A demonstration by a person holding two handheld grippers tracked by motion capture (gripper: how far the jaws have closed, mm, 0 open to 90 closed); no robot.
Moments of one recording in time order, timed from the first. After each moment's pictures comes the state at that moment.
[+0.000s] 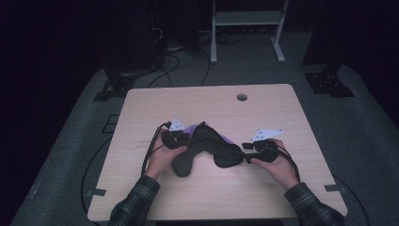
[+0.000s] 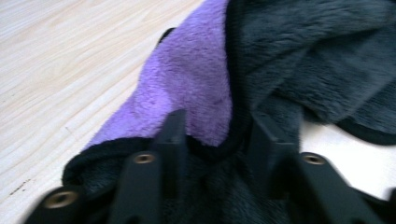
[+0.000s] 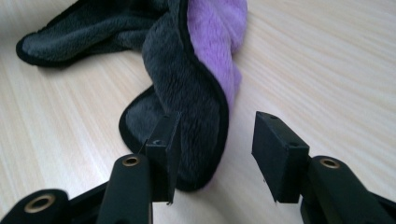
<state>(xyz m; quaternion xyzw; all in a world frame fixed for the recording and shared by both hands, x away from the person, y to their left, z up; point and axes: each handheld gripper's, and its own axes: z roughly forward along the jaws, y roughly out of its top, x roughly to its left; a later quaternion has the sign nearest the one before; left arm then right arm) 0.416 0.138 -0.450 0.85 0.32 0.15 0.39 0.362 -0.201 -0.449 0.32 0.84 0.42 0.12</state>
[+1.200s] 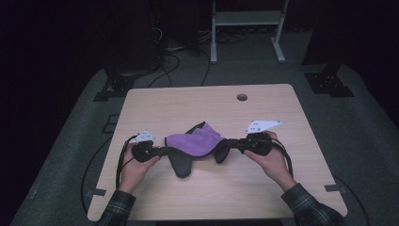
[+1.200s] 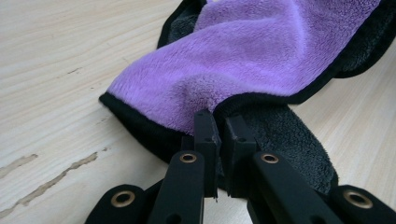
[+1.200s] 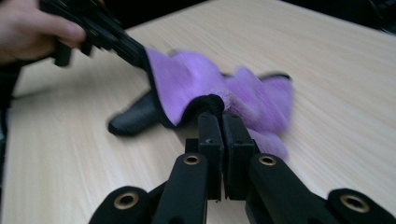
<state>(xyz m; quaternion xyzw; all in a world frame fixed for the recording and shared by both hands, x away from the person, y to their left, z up) 0.361 0.219 -0.441 0.81 0.37 0.10 0.44 0.355 -0.171 -0.397 0.27 0.82 0.50 0.09</state>
